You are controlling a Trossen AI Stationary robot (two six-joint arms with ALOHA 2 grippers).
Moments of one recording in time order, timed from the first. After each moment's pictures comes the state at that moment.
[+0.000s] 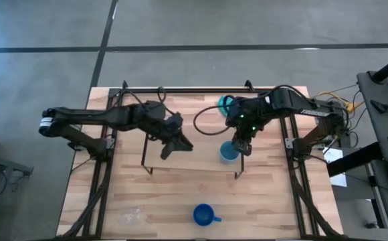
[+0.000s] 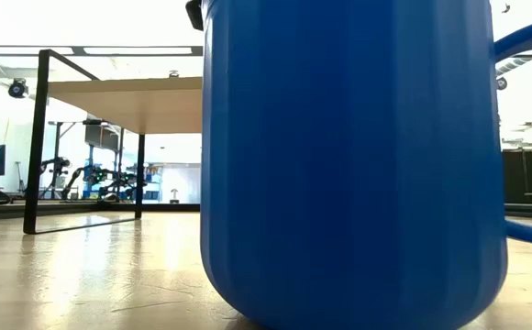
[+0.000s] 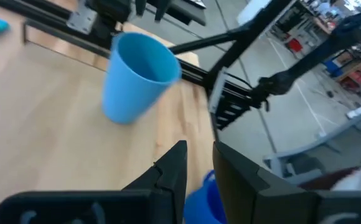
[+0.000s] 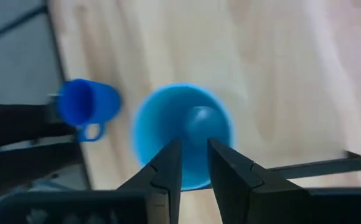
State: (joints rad) left arm 0.02 1.31 1.25 -0.33 0.37 -0.44; right arm 0.02 1.57 1.88 -1.42 -0.20 0.37
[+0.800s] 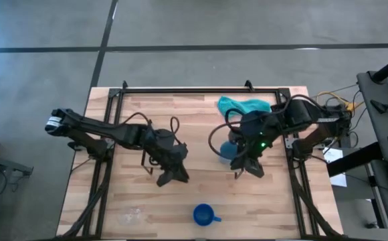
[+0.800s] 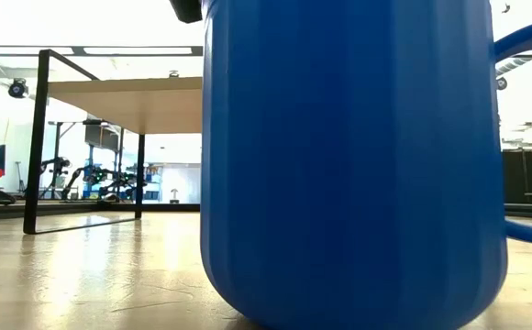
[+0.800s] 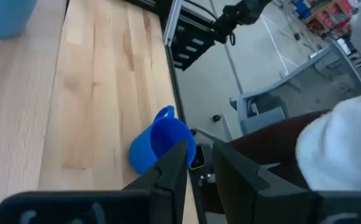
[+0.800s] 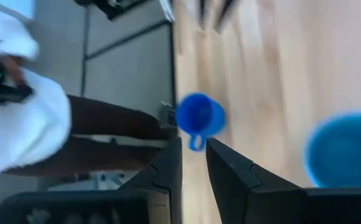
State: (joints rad) left arm -0.19 1.42 1.24 -0.35 0.42 -0.49; right arm 0.25 1.57 1.99 -1.23 -0.31 0.55
